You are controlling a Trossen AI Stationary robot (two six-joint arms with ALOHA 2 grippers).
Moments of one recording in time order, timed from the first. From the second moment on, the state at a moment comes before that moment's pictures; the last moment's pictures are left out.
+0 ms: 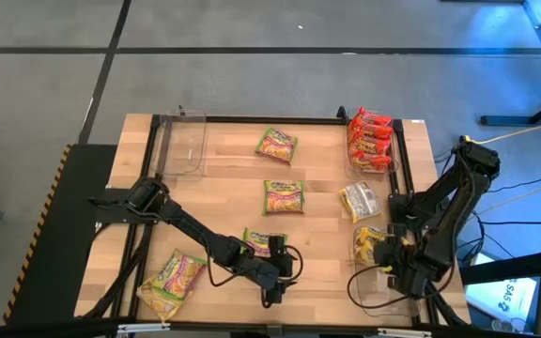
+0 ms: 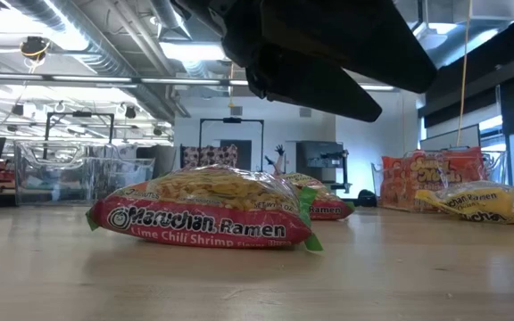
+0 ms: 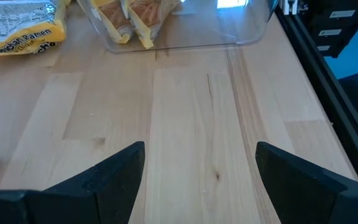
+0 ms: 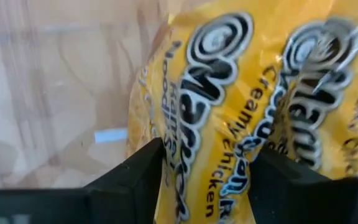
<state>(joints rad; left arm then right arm) -0.49 2.06 1.37 0.06 -0.41 -0.25 1.10 1.35 0.83 -1.05 0.21 1.18</state>
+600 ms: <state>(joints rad) -0.49 1.99 1.38 -0.07 -0.41 -0.35 1.10 1.32 0.89 -1.13 0.06 1.23</state>
